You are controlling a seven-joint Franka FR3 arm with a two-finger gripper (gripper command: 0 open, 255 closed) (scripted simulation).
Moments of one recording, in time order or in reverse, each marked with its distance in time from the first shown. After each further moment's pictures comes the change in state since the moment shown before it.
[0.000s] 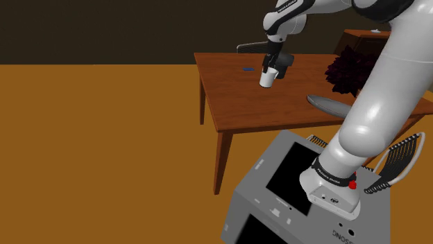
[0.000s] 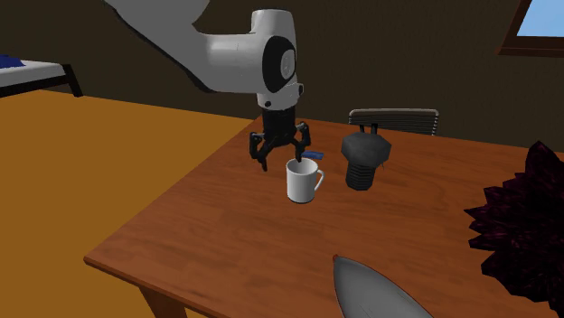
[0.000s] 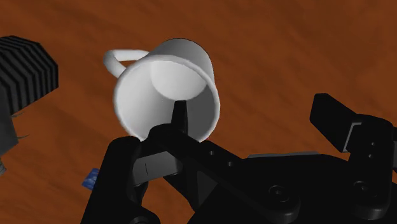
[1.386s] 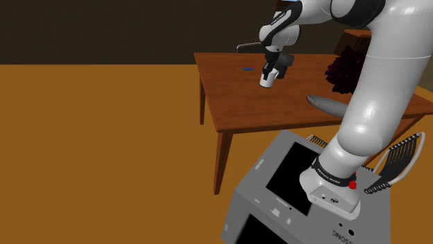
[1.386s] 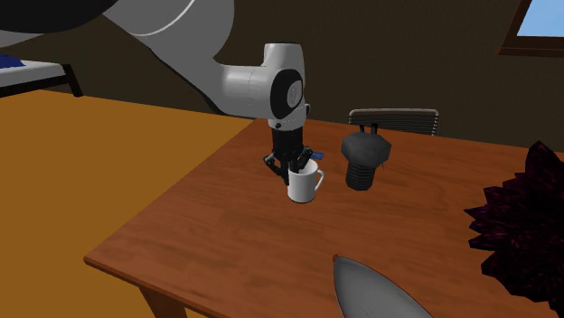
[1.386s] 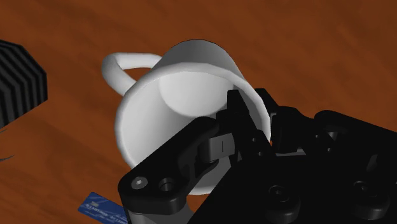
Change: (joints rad) arm -0.043 0.141 0.008 0.024 0.085 0.098 -0.075
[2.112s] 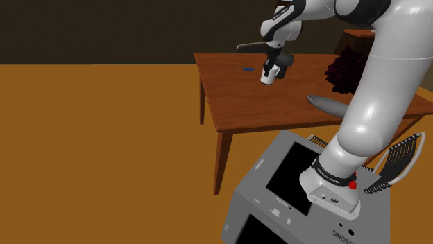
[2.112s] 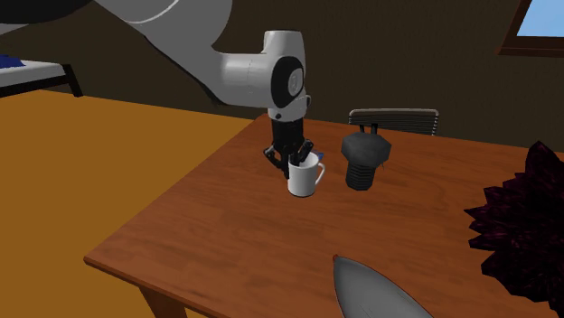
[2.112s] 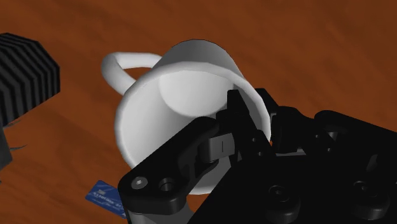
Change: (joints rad) arm 0.006 -0.029 -0.007 0.023 -0.019 -0.048 0.011
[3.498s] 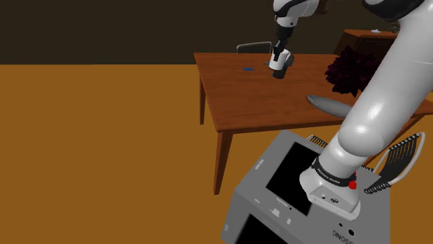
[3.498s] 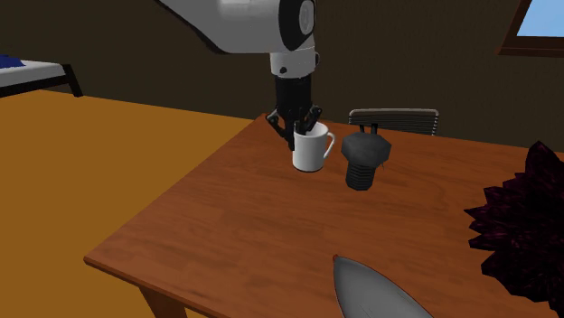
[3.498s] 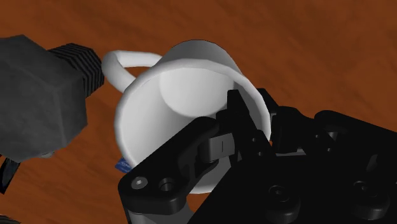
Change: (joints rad) arm 0.012 -0.169 -0.028 0.067 -0.096 -0.214 0.027
